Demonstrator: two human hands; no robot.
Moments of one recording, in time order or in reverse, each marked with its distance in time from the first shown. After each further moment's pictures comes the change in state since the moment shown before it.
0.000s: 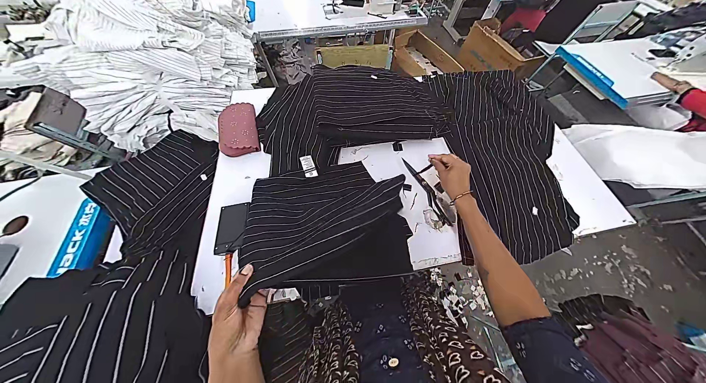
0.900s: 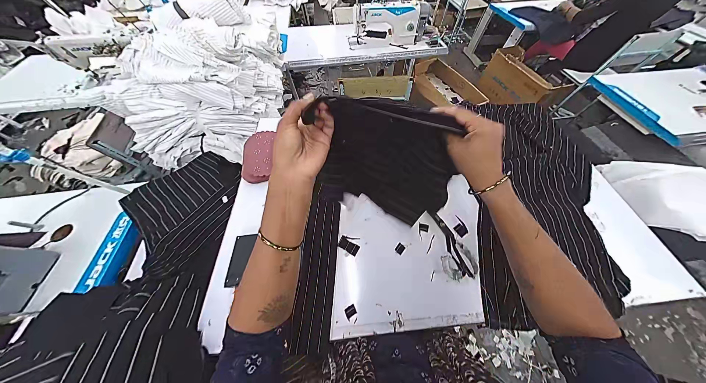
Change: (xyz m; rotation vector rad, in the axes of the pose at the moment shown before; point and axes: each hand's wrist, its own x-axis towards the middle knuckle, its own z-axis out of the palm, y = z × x) left_hand 0.102 0.086 0.308 -0.266 -0.525 0.024; right_hand 0.097 -0.166 -0.060 0.075 0.195 -0.546
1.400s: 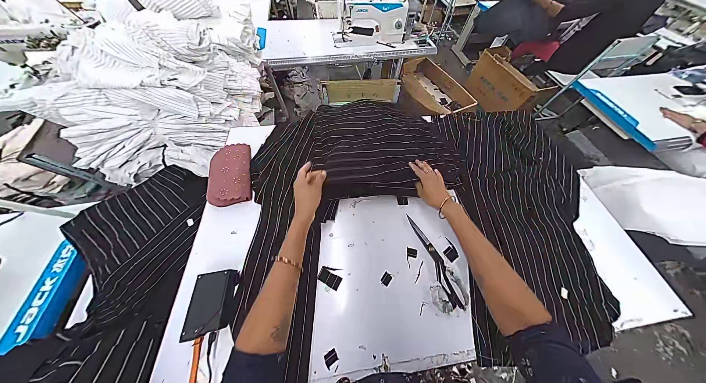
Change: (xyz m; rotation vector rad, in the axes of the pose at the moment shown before) left_hand 0.077 -0.128 -0.150 1.187 0.091 -0.040; right_hand -0.062 0.181 0.108 -0.168 -0.697 0.405
